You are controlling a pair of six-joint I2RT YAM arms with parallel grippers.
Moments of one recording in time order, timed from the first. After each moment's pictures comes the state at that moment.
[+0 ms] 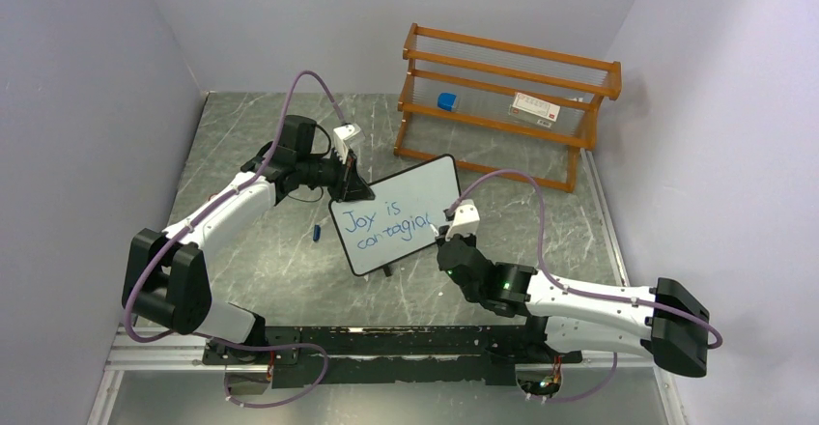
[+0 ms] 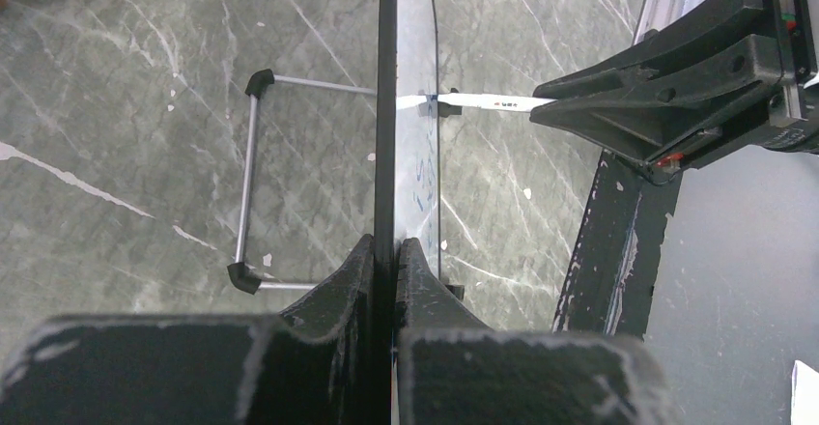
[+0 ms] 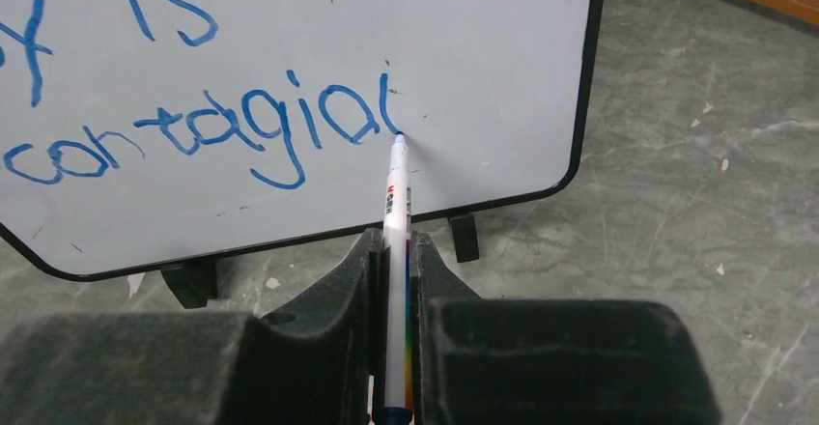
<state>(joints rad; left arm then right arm) -0.39 1.45 1.05 -0.31 0.83 0.09 1.15 0.99 0.47 -0.05 0.77 0.47</state>
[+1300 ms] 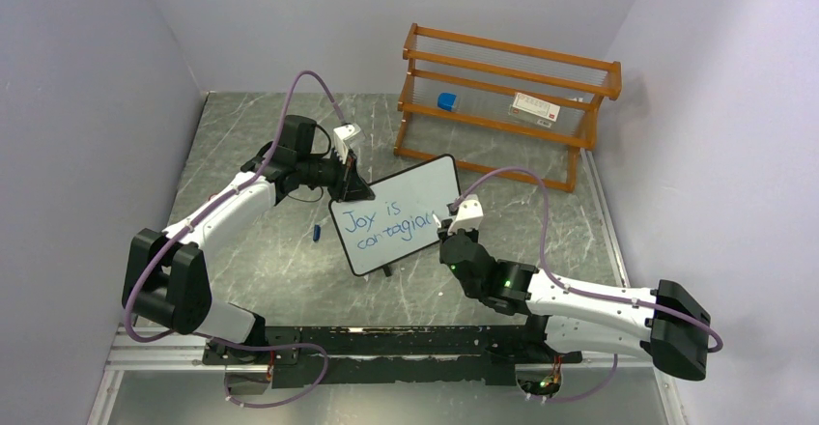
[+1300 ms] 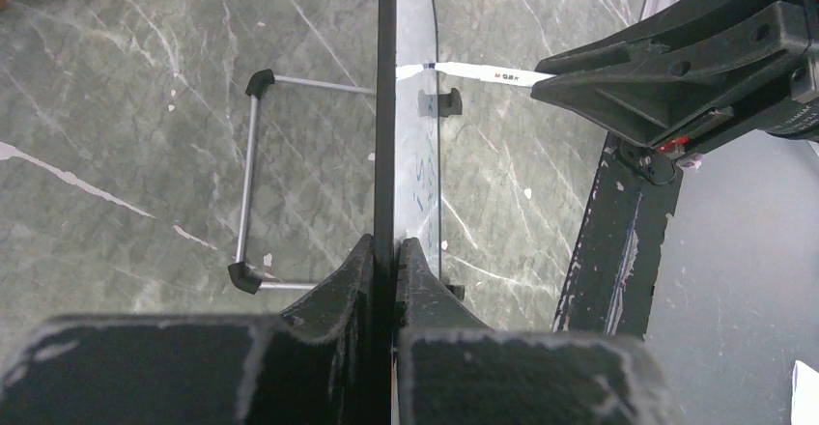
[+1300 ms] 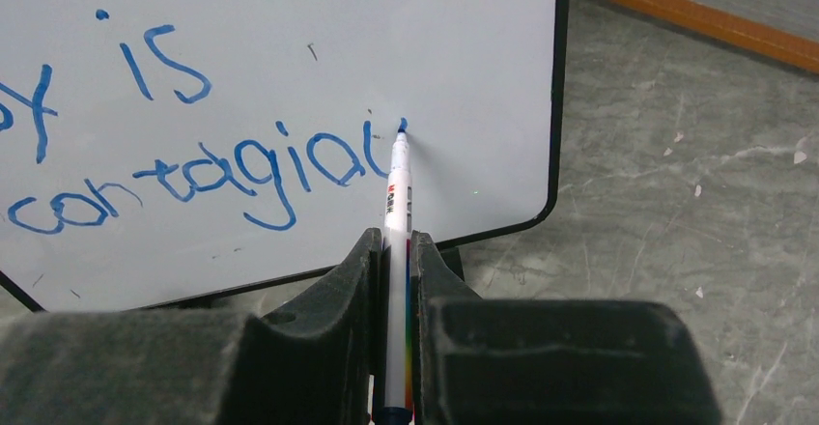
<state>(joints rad) -0.39 1.45 1.05 -0.31 0.83 0.09 1.12 0.98 0.46 0.02 0.81 0.42</state>
